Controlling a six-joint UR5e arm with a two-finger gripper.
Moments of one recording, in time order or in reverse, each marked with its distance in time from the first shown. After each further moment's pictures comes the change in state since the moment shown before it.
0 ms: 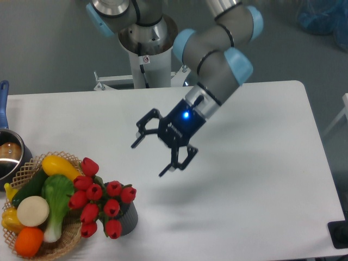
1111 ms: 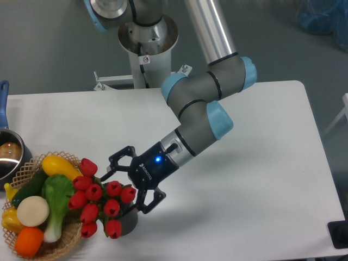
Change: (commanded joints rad) arm -0.115 -0.104 0.089 0.002 -0.086 -0.006
